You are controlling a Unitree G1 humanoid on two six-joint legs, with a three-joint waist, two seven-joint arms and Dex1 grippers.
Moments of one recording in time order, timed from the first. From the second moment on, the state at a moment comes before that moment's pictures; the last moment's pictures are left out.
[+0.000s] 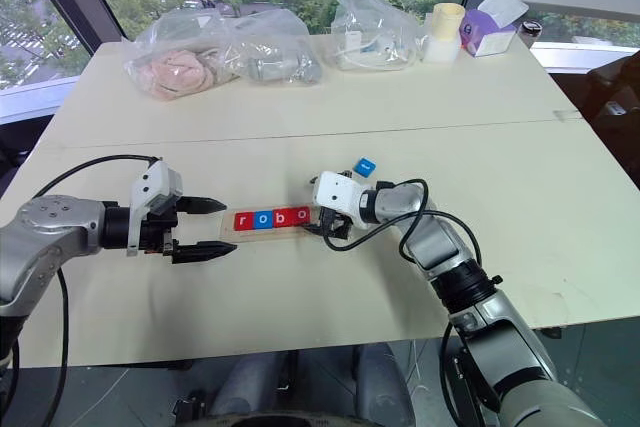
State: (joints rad) left arm -0.24 0.93 0.03 -0.33 -0.56 0.71 -1.05; right arm -0.57 -0.41 0.34 0.07 0.00 0.22 0.91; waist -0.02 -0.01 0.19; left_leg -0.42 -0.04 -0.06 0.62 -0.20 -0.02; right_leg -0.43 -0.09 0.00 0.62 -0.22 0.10
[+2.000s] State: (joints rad) left arm -0.39 0.72 -0.11 -0.34 -0.48 0.63 -1.00; right arm -0.42 -0.11 -0.11 -0.36 0.17 1.02 0.20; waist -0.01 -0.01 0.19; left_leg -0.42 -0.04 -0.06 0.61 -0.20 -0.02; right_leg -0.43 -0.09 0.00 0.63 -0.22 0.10
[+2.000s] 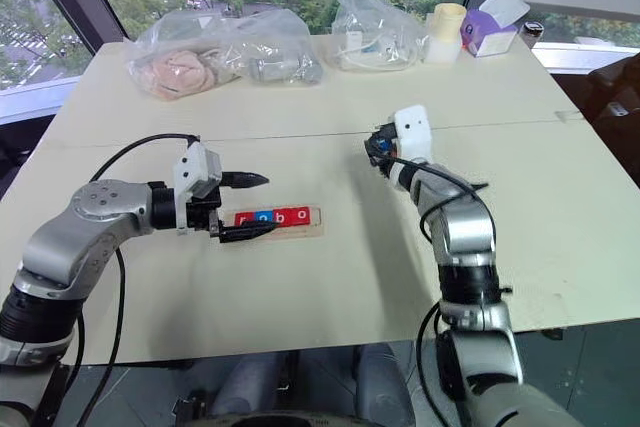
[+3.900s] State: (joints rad) left arm -0.28 0.83 -0.08 -0.44 -0.50 0.64 -1.05; right arm -0.53 -0.75 0.18 0.45 0.04 -0.29 1.28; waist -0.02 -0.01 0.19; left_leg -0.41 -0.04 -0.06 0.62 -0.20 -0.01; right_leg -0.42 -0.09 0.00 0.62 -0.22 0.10
